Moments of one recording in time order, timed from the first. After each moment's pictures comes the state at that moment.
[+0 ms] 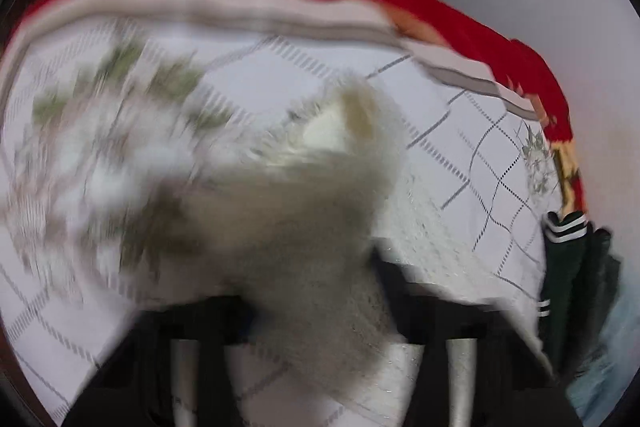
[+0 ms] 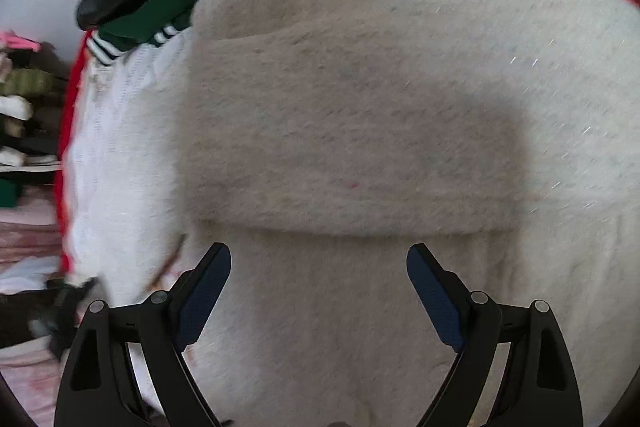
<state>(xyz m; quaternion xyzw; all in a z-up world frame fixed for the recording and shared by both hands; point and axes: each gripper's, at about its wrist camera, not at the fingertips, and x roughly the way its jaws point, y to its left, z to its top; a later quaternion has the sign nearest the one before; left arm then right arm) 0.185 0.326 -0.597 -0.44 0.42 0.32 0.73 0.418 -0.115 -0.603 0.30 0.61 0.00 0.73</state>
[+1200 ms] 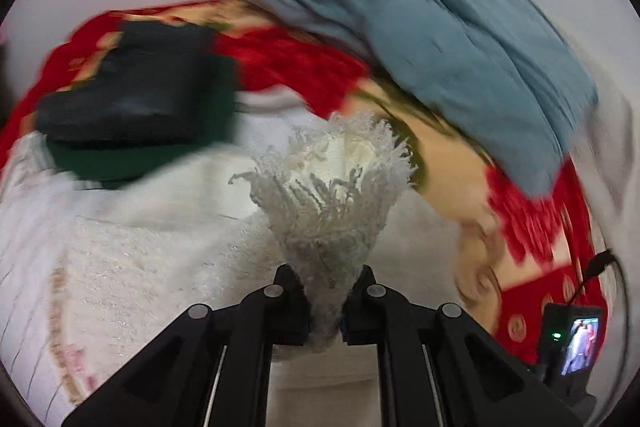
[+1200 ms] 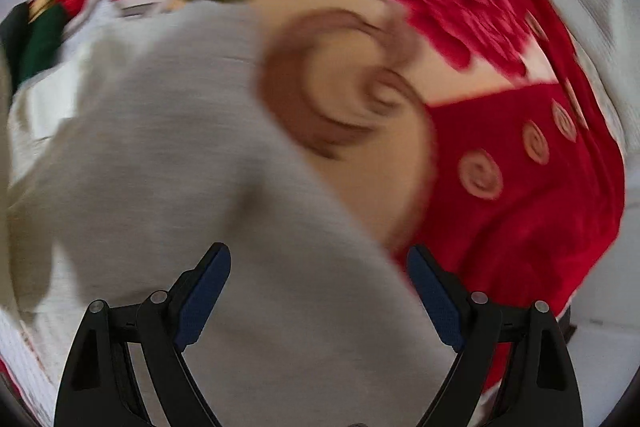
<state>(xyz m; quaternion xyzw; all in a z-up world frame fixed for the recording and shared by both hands) 0.314 -0.234 -0.433 -0.01 0.49 -0.21 0.85 0.285 -0.384 -0.632 0.29 0.60 -0.28 0.69</state>
